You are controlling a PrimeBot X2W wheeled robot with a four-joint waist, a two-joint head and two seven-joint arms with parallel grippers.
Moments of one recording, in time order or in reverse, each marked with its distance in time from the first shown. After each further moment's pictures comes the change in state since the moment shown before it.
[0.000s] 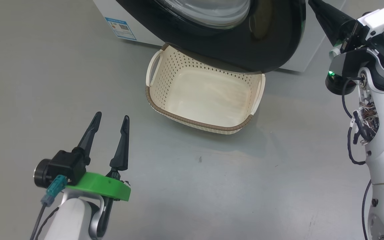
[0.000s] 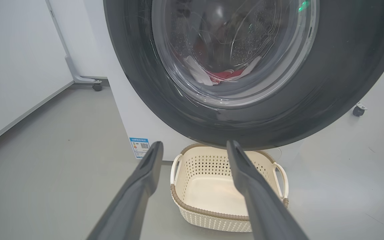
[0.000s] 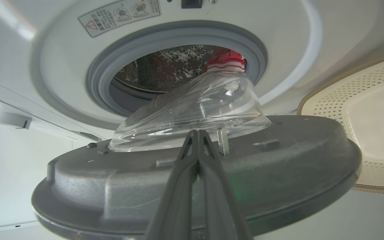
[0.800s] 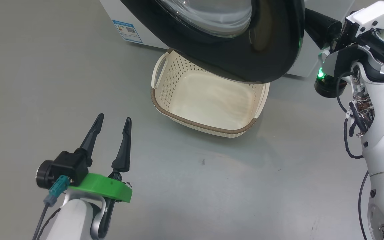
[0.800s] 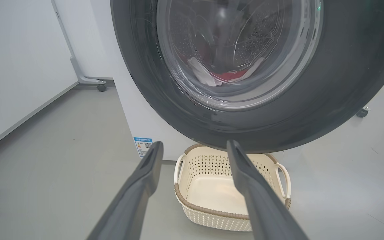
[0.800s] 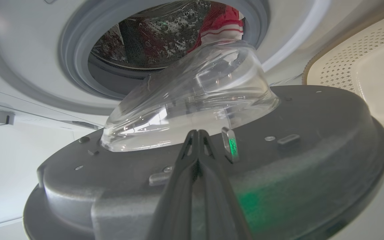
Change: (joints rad) left arm 0.000 0.000 -0.009 0.012 0.000 0.000 0.000; right arm -0.094 0.007 0.028 0.186 0.066 0.000 0.104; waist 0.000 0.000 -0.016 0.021
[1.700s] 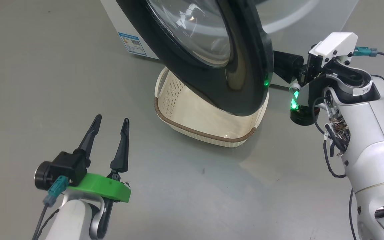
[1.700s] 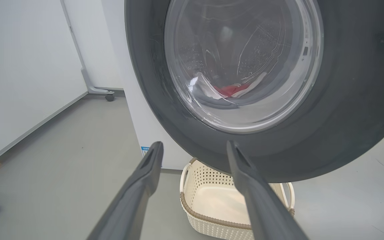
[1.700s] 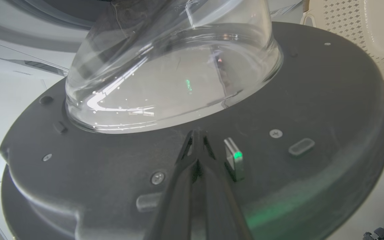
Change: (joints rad) left arm 0.002 -0.001 0.007 0.009 0.006 0.006 0.000; right arm 0.065 0.033 0.112 0.045 0.053 0.000 0.163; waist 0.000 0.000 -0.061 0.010
